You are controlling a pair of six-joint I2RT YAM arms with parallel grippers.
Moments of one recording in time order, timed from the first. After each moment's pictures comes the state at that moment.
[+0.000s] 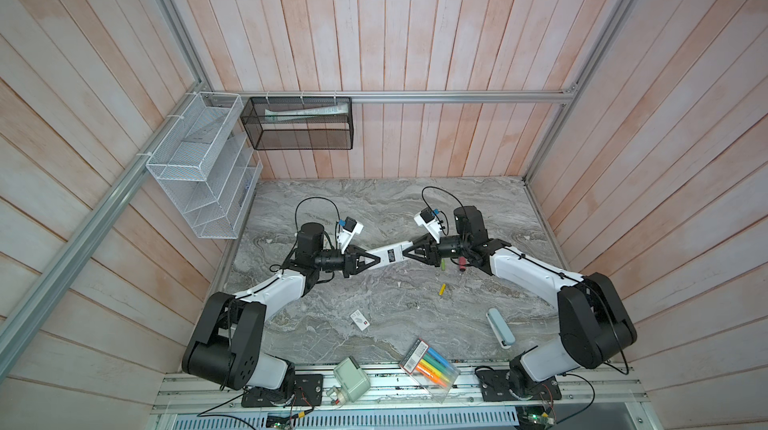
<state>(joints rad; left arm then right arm) -0.28 1.47 0.67 0.37 1.15 -0.26 0.46 1.54 0.92 0.02 -0.93 0.05</state>
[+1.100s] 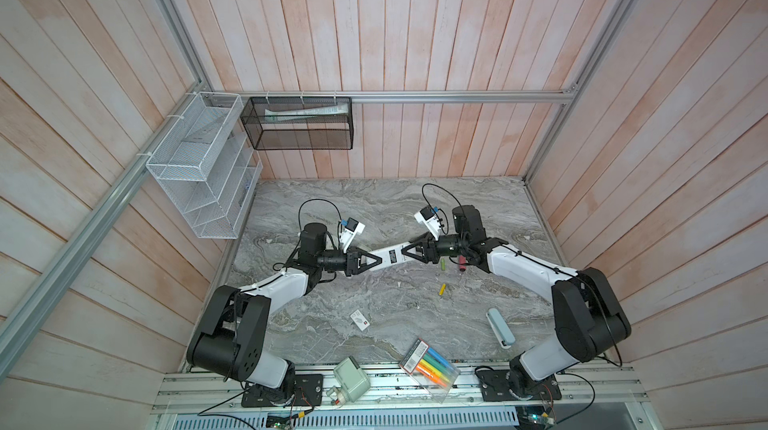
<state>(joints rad) -0.29 1.50 0.68 0.38 1.15 -0.37 0.45 1.58 0.94 0.03 -0.90 0.13</state>
